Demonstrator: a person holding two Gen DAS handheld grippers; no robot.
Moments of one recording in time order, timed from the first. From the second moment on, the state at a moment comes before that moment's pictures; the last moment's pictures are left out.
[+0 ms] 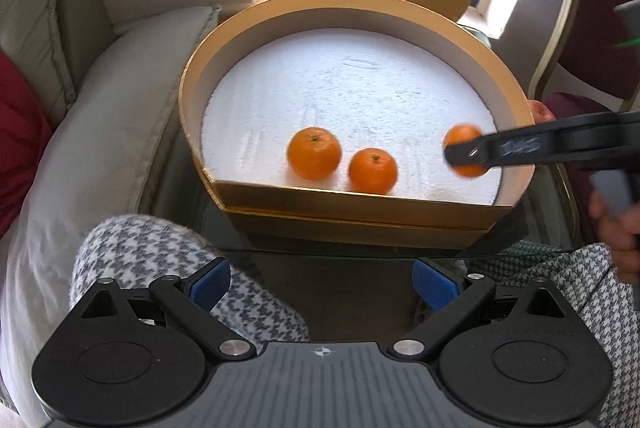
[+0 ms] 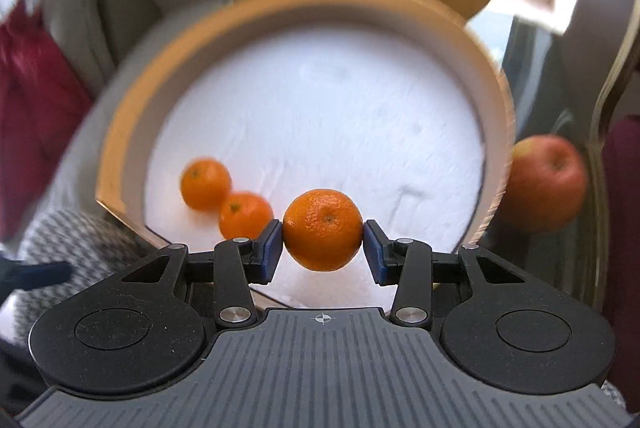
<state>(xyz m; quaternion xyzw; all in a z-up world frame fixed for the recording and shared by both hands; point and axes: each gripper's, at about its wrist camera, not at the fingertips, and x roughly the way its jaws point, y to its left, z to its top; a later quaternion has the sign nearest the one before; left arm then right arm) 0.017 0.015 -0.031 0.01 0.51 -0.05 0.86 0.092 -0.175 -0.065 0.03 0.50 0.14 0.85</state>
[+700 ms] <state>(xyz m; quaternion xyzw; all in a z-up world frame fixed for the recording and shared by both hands) 0.008 0.018 -0.020 0.02 0.50 -0.04 0.86 0.064 -0.195 -0.040 0.09 0.49 0.12 0.86</state>
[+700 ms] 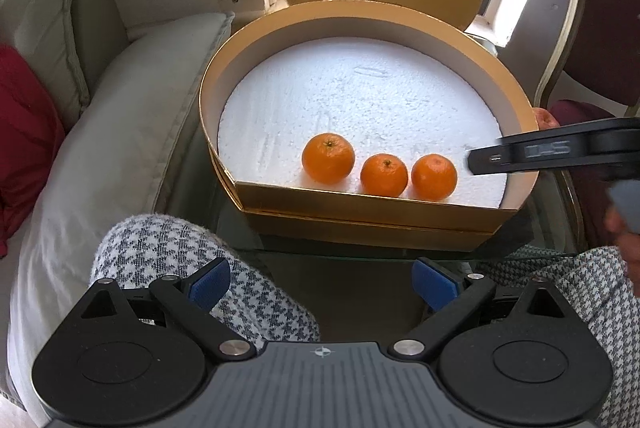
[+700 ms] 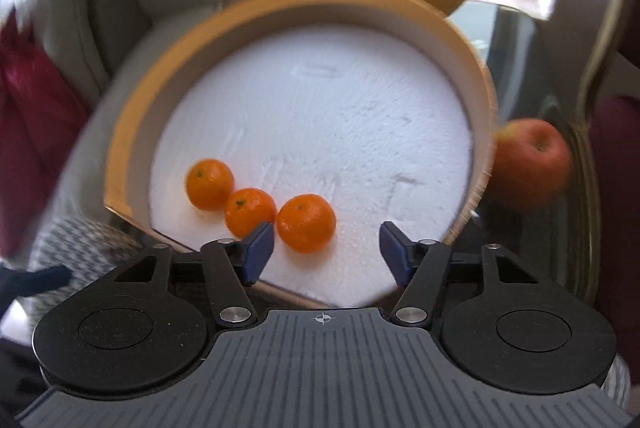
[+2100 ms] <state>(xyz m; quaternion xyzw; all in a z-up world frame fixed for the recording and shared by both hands) -0.013 -0.012 0.016 0.08 0.46 -0.07 0.88 -0.042 -0.234 0.007 0.19 0.41 0.12 0.88</state>
